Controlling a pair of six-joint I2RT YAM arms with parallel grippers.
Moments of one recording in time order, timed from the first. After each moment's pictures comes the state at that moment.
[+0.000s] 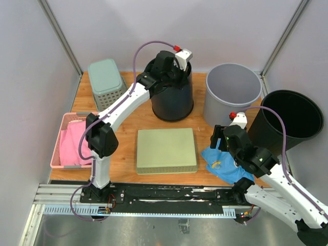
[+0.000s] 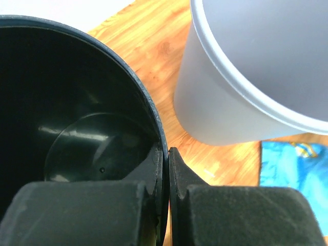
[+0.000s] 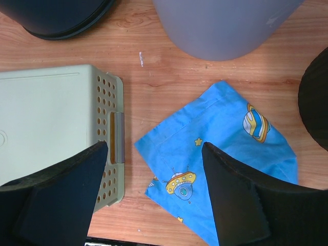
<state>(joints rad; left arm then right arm) -0.65 2.00 2.02 -0.44 0.20 -0.02 0.71 0.68 0.75 -0.74 0.49 0.52</state>
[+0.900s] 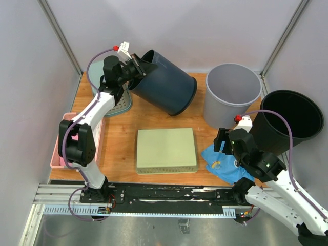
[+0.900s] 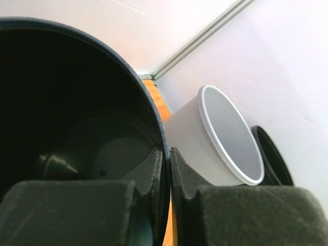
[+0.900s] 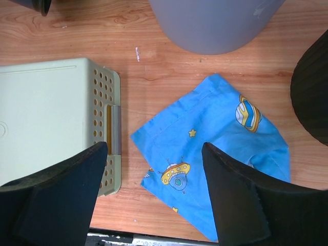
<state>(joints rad) -0.24 1.72 1.39 0.38 0.54 -0.82 0.71 0.61 0.75 -0.81 0.48 0.53</state>
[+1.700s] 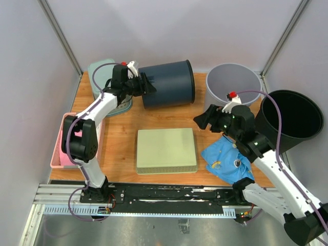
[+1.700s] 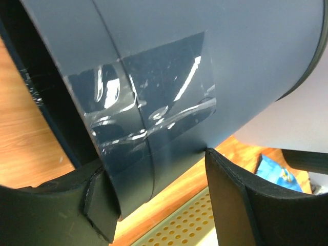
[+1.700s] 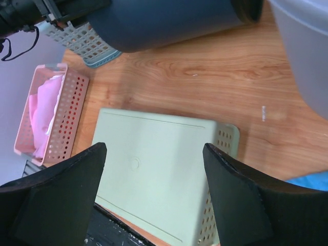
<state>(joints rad) -0.23 1.77 1.37 -0.08 0.43 -0.47 0.48 0.83 0.84 -0.38 -0.06 0.59</state>
